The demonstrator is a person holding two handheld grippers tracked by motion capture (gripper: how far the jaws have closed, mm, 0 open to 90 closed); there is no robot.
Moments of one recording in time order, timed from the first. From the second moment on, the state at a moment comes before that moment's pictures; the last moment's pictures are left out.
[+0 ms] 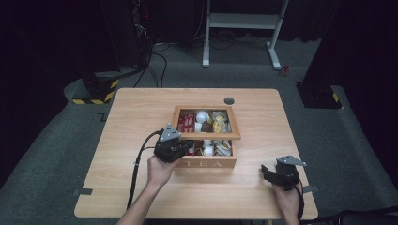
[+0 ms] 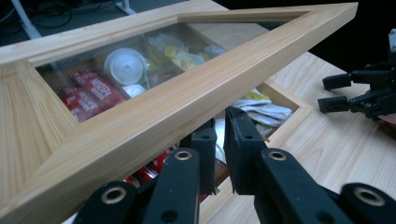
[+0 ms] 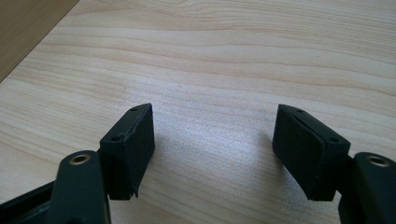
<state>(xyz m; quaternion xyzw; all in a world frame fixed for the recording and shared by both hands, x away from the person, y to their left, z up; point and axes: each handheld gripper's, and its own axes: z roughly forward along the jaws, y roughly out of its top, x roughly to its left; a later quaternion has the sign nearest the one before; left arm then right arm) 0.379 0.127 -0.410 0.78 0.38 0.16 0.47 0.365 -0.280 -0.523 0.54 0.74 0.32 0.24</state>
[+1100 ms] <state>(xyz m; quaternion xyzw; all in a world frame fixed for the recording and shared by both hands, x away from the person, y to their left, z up) 0.401 0.132 -0.375 0.77 0.38 0.16 0.49 0.353 -0.220 -0.470 0.42 0.76 0.44 0.20</state>
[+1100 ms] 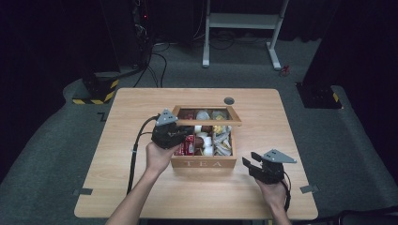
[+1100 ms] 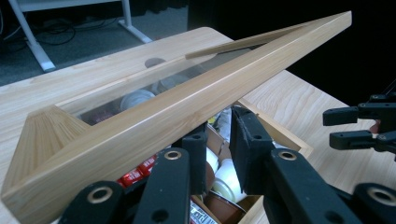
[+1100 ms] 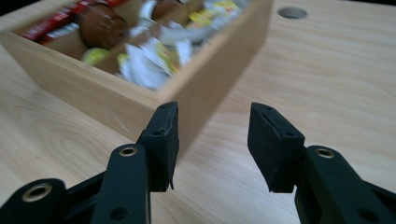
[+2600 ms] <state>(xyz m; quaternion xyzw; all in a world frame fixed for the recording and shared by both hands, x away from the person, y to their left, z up) 0.421 0.132 -0.354 0.77 0.38 0.18 0.48 0.416 -0.053 -0.444 0.34 0.83 0.40 0.19</state>
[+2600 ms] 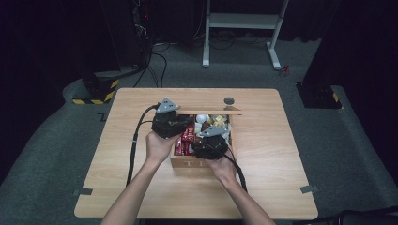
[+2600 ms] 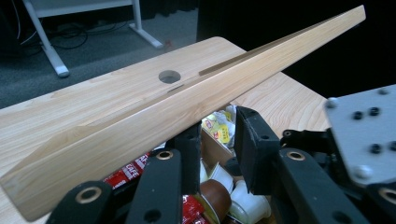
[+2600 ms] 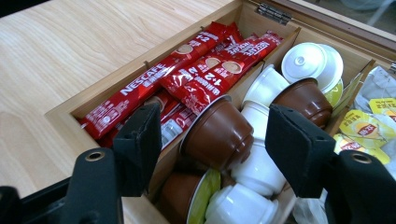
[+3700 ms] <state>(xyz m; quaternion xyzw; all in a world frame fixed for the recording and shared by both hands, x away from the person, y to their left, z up) 0.421 0.132 -0.354 0.77 0.38 0.18 0.48 0.431 -0.048 -0.463 0.37 0.85 0.32 0.20</state>
